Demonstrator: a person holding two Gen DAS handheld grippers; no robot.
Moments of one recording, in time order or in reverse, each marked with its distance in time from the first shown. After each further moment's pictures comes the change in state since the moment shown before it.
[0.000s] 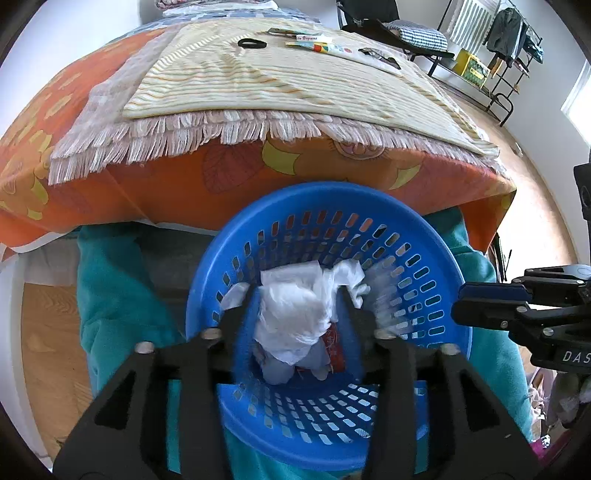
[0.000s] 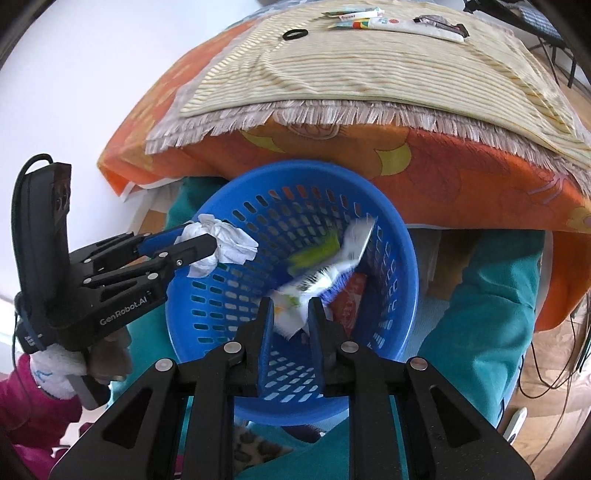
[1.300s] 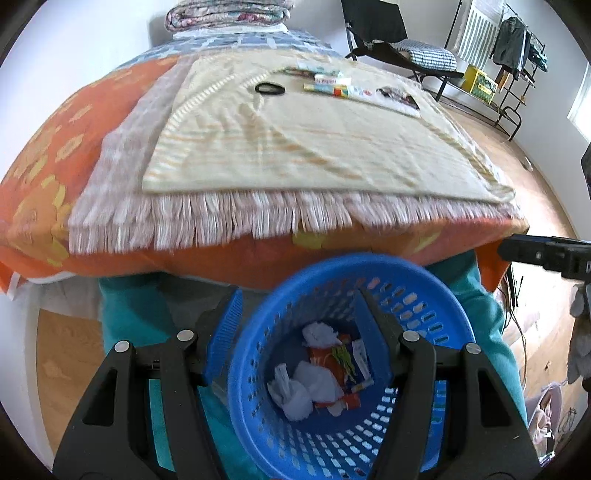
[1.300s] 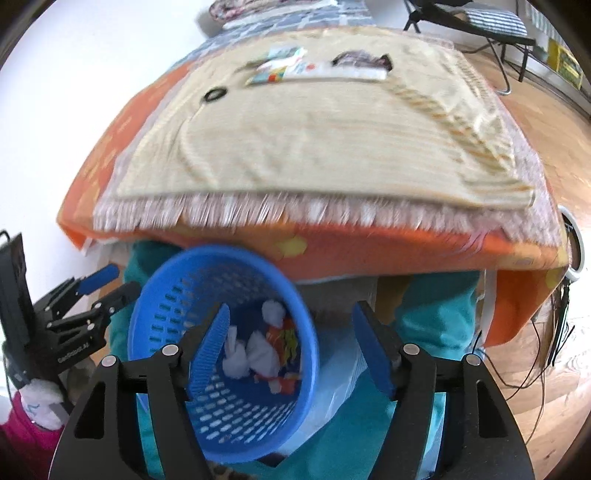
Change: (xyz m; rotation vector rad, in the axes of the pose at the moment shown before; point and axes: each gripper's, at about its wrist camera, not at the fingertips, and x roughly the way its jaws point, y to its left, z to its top) left arm -0.010 0.016 0.058 0.003 -0.084 0.054; right arm -0.044 -0.064 0.062 0.135 -0.133 -0.149
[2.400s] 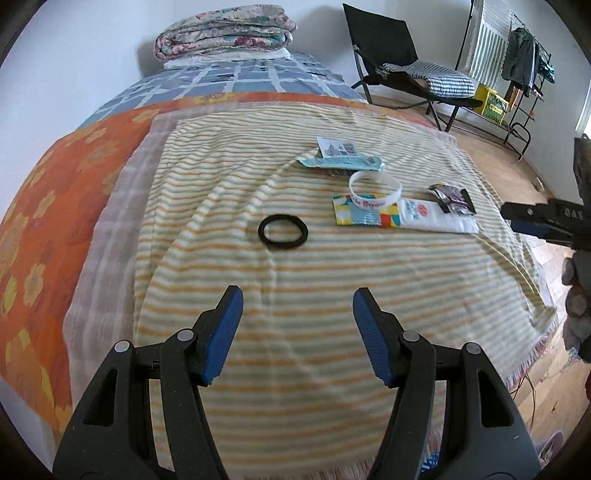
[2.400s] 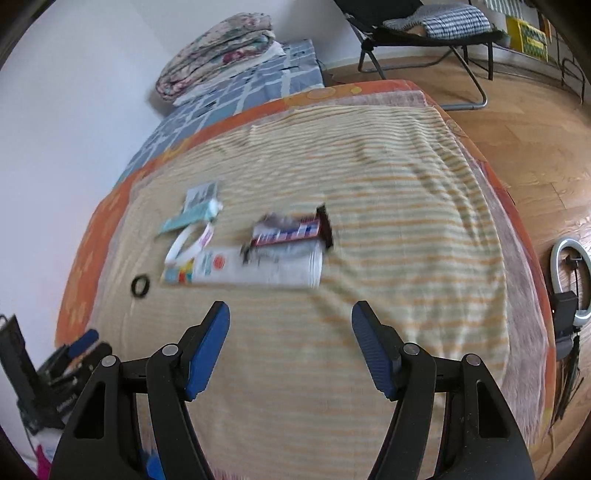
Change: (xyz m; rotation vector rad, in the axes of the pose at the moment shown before) left arm 0.088 0.022 0.188 0.020 -0.064 0.019; right arm 0.042 -0.094 0.204 0.193 -0.159 0.007
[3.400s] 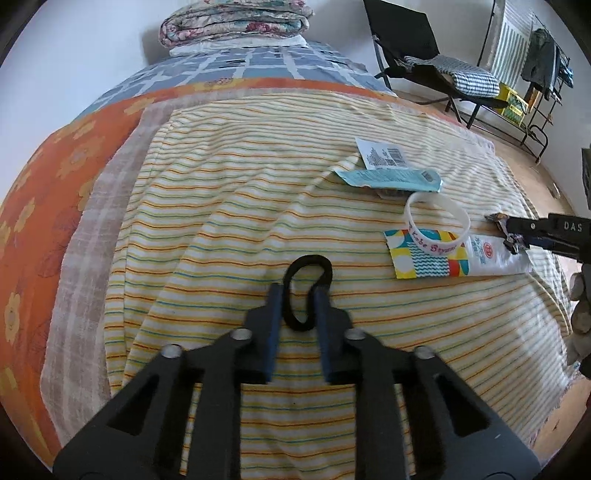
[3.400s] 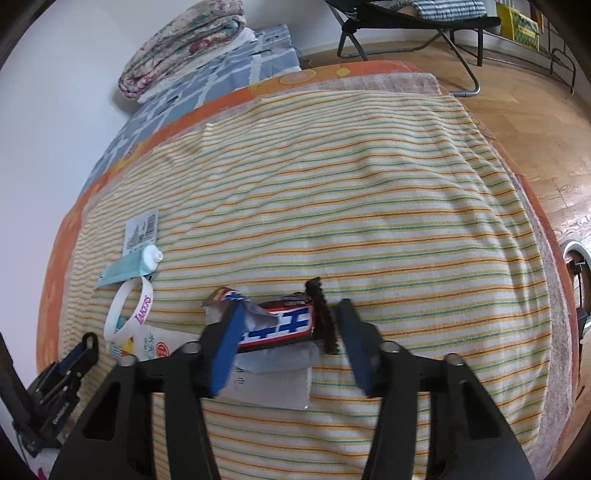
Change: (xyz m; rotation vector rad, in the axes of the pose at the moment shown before) left arm 0.072 0.022 0.038 -0.036 0.035 0.042; right arm 0.075 -0.005 0.044 0.051 0.047 -0.064
